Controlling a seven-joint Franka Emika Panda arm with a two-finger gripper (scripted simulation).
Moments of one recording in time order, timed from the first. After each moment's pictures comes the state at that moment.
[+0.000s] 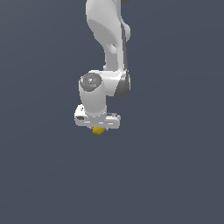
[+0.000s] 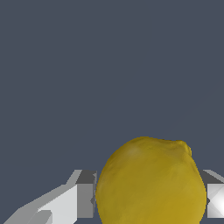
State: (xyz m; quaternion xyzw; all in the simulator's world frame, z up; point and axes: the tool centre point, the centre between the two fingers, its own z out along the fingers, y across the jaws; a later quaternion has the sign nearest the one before) arm 0.013 -0.065 0.109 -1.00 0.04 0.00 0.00
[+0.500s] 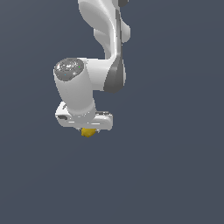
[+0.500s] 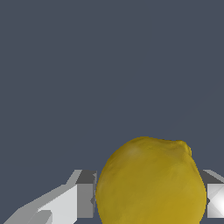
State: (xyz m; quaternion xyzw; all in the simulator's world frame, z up) arm 0.060 -0.098 0.180 -1.00 0.04 0.00 0.00
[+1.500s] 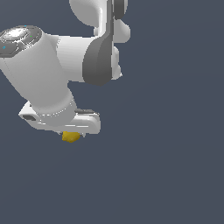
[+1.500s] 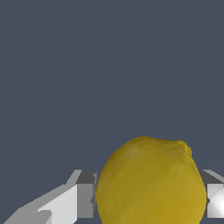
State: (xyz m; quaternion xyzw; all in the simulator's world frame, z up) arm 0.117 -0.135 0.257 -1.00 0.04 0.00 0.00
